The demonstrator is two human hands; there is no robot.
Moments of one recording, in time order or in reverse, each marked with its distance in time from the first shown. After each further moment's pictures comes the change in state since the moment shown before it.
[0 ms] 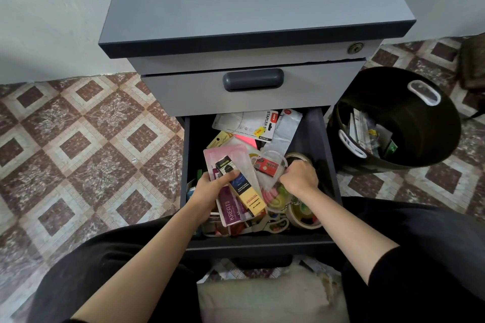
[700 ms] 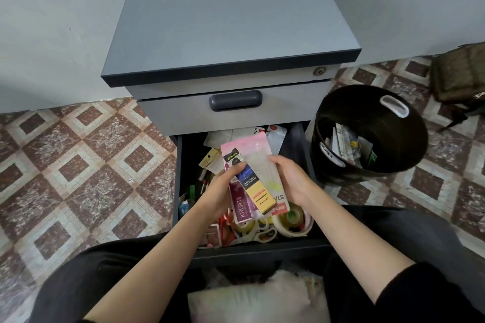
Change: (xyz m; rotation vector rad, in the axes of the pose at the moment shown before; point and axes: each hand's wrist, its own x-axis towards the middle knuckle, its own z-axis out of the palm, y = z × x) left_hand -0.035 0.038 0.051 -0.131 -0.255 0.075; right_hand -0.033 -0.003 -0.056 1.181 -0.523 0.078
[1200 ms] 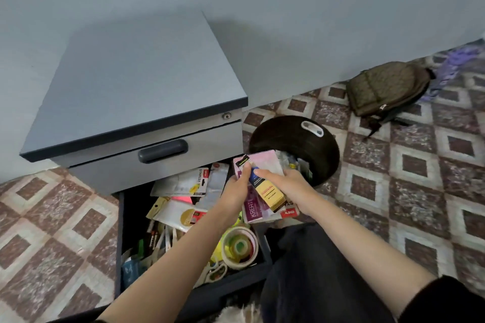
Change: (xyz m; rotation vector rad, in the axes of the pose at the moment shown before) left_hand 0.006 0.019 0.175 0.325 -0.041 0.033; right_hand -0.085 -0.049 -0.112 -0.302 0.326 -0.284
